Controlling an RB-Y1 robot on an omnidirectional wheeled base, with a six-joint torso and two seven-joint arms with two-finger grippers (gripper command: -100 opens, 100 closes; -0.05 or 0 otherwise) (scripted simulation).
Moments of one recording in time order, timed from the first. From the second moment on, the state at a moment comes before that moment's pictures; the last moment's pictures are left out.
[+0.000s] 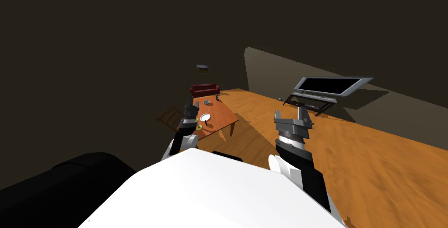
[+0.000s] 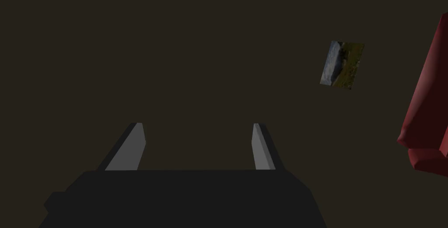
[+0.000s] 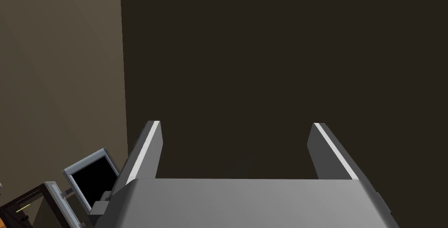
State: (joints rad) left arm 0.48 -0.02 0.03 -2.36 0.02 -0.36 -0.10; right arm 0.52 0.04 -0.03 -2.39 -0.06 -0.38 -0.13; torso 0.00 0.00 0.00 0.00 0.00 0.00
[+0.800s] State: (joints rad) left arm 0.54 0.15 0.01 -2.29 -0.03 -0.22 -0.10; right arm 0.52 0.04 -0.03 -2.39 -0.06 -0.38 -0.13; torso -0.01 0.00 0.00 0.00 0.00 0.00
